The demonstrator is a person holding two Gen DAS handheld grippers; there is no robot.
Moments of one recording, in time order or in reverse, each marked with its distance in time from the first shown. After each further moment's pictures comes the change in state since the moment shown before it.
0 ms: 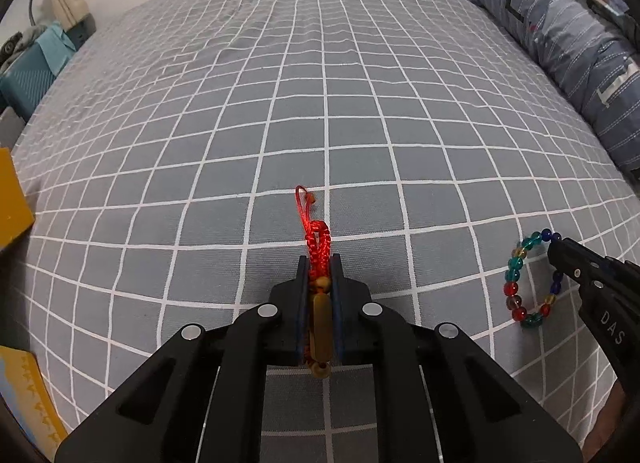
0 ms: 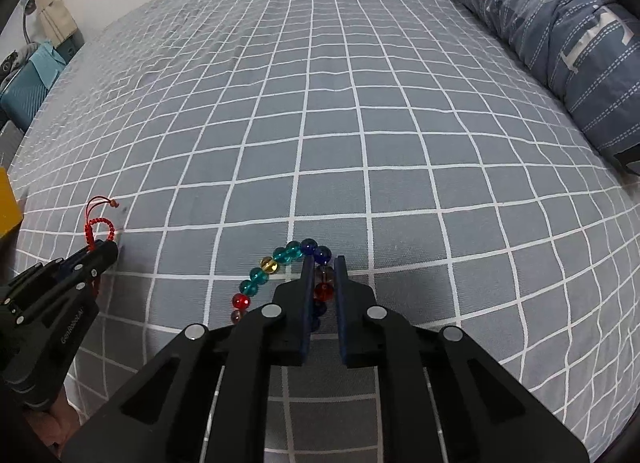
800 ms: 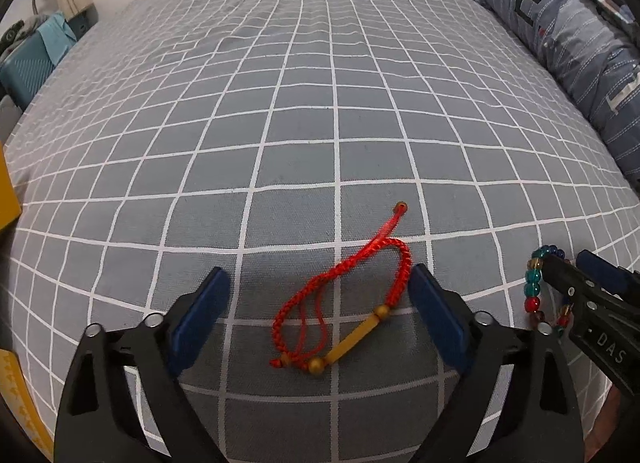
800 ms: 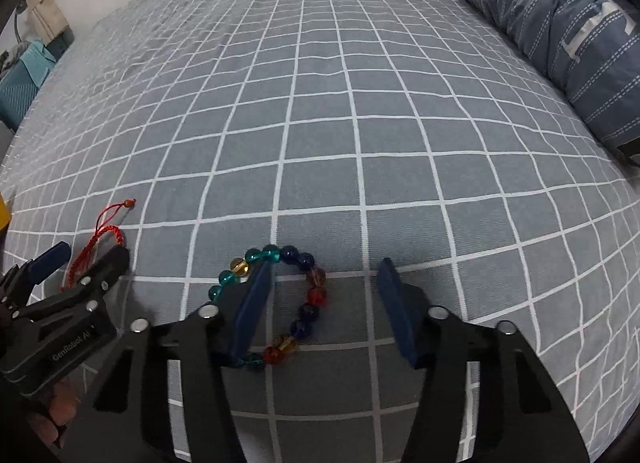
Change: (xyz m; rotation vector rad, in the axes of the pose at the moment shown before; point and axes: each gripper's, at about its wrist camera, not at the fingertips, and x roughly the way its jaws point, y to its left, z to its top) left arm 0.026 0.007 0.001 -0.030 0.005 -0.002; right arm 0.021 -0.003 -0.002 0.011 0.030 -0.030
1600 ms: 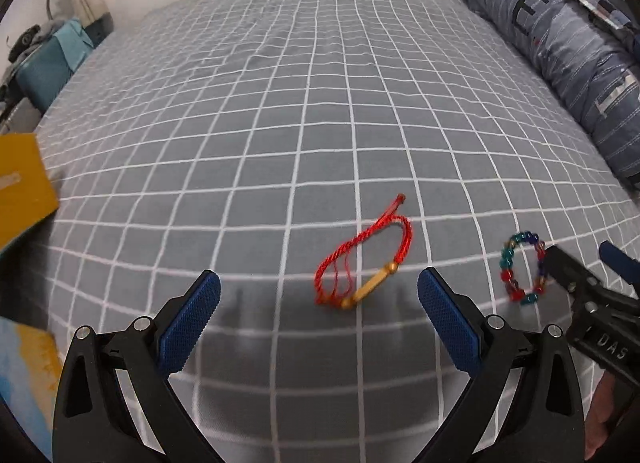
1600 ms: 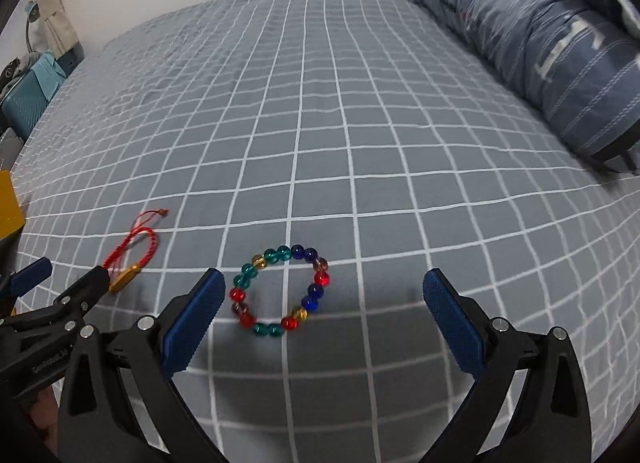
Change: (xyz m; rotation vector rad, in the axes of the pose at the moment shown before) left arm -0.049 0.010 -0.011 -0.002 -0.032 0.030; right arm -0.033 0.002 -0.010 0.002 -0.096 0.002
